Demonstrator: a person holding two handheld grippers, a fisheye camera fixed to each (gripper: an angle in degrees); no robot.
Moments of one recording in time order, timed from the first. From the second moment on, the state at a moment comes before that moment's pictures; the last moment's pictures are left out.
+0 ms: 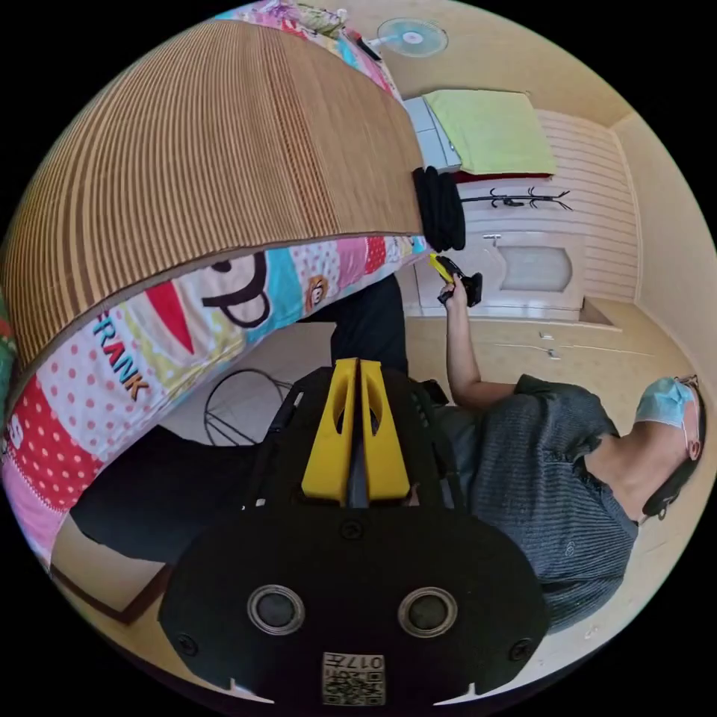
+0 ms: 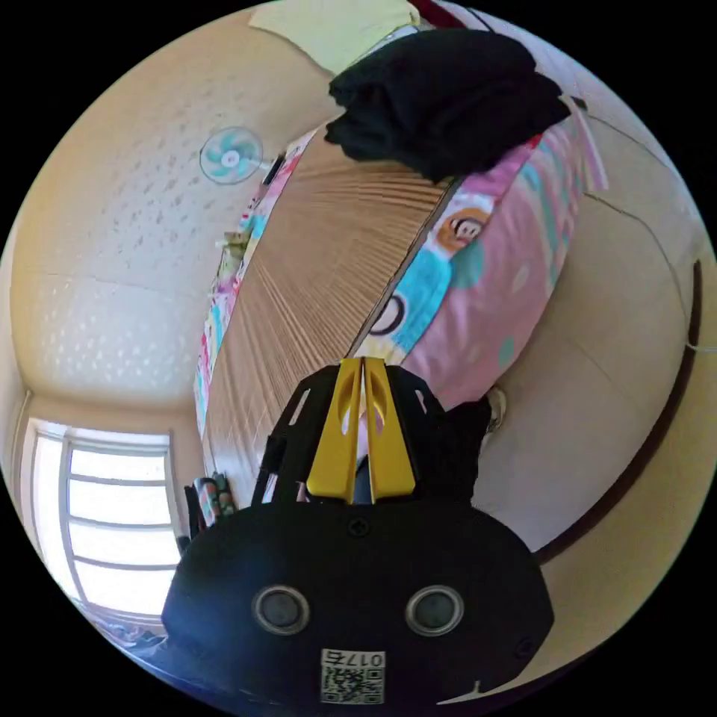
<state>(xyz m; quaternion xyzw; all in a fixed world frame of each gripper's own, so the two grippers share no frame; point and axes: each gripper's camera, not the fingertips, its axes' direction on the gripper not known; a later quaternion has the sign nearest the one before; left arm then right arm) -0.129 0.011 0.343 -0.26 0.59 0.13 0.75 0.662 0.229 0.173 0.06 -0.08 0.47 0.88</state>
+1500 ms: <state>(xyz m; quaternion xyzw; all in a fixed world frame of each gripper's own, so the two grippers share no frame) -0.099 0.103 0.292 -0.16 0.63 0.17 0.74 0.141 -0.056 -0.167 0.32 0.55 -0.05 0.77</state>
